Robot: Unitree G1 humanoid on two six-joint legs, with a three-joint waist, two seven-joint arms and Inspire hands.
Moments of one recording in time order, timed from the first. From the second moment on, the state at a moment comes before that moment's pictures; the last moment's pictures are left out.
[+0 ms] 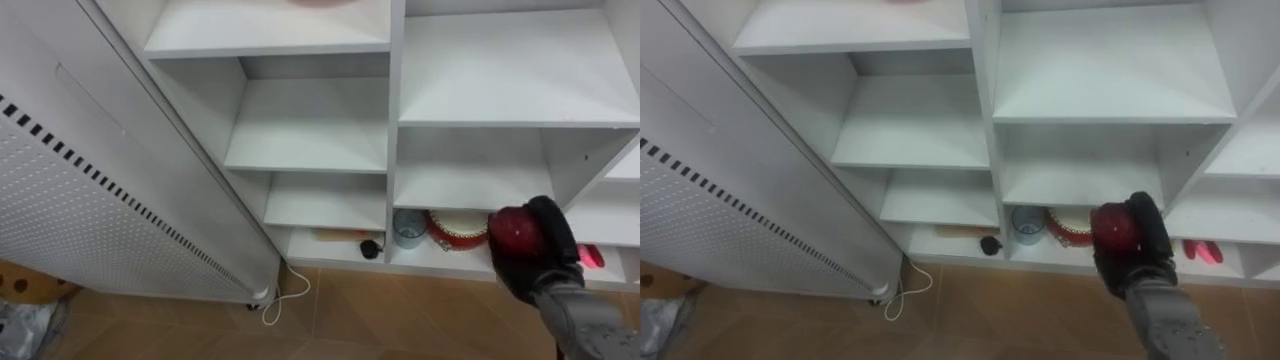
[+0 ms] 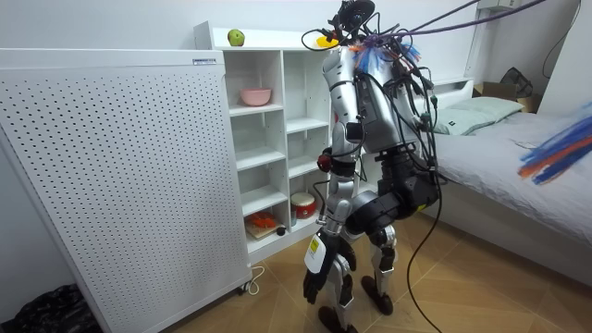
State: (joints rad) left arm 0.00 0.19 -0.34 1.00 0.08 0.15 0.30; right arm -0.85 -0.38 -0.18 1.04 1.65 -0.02 -0.22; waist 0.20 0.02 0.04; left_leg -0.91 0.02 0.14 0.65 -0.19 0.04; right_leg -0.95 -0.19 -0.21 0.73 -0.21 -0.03
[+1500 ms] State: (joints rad) left arm 0.08 0.22 -0.34 0.92 0.08 0.13 0.29; right arm -0.86 -0.39 -0.18 0.92 1.68 -0.09 -0.29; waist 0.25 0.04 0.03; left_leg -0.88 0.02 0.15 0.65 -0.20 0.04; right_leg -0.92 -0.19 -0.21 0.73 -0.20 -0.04
